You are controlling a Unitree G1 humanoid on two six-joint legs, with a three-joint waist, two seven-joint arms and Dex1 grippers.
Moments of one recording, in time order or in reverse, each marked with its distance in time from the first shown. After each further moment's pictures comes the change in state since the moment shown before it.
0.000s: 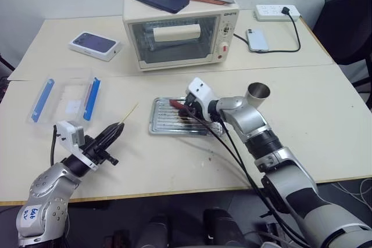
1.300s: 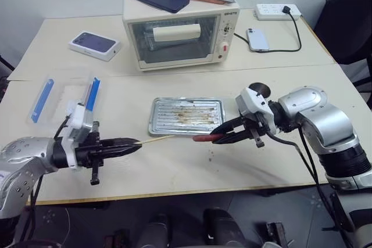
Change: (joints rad) left arm -0.192 0.462 -0.127 -0.061 -0.165 0.248 -0.498; right arm 0.210 -0.538 -0.076 -0.620 0.340 -0.005 0.775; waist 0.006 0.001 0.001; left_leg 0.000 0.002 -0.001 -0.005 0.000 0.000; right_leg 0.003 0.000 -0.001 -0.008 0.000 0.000
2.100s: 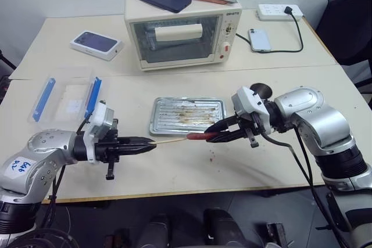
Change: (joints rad) left arm -0.094 -0.069 -0.108 0.052 0.067 -0.020 -0.024; right arm 0.003 0.026 0.000 -0.044 0.014 0.014 -0.057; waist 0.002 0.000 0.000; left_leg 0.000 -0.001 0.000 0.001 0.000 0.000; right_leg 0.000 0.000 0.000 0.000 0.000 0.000
